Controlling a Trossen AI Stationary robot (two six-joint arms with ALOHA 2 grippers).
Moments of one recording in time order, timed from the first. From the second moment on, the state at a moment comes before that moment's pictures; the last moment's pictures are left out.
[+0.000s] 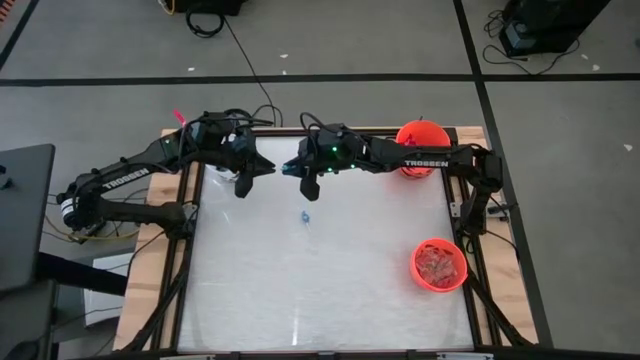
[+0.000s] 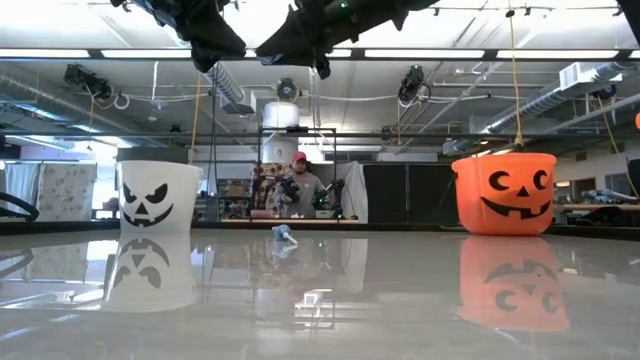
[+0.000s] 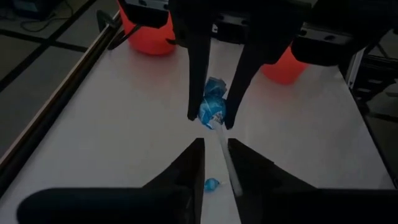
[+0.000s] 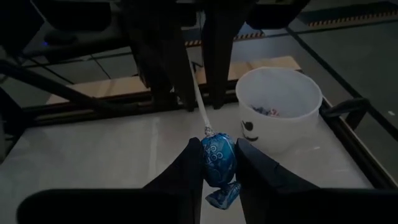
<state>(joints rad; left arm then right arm) 0.47 1.03 1.05 -0.57 0.37 0.05 -0.20 1.83 1.58 -0.16 -0.15 0.06</state>
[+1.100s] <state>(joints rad) 0.81 1.03 0.89 -0.82 -0.09 0.02 -0.21 1.83 1.28 -0.21 -0.10 0.37</state>
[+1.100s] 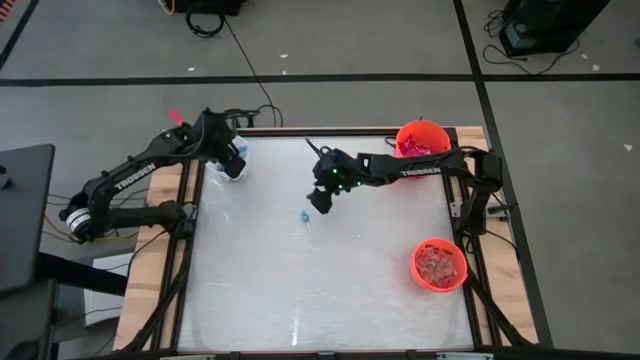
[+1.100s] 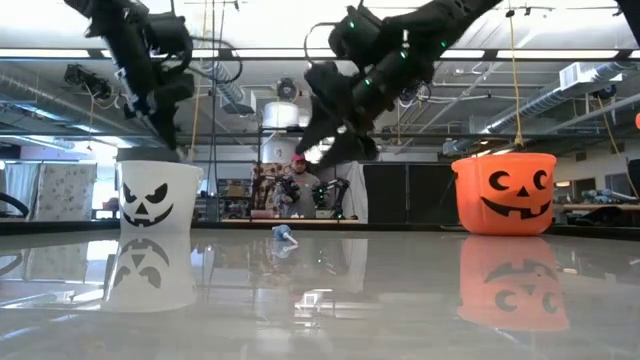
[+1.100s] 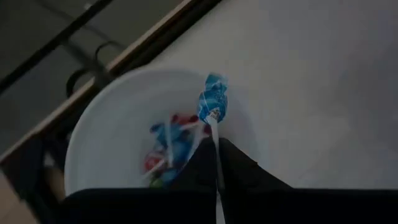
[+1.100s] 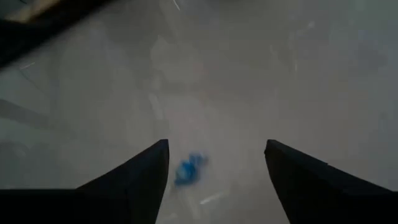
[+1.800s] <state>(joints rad) 0.94 1.03 0.82 -0.90 -0.07 -0.13 -0.10 1.93 1.11 0.04 -0.07 0.14</state>
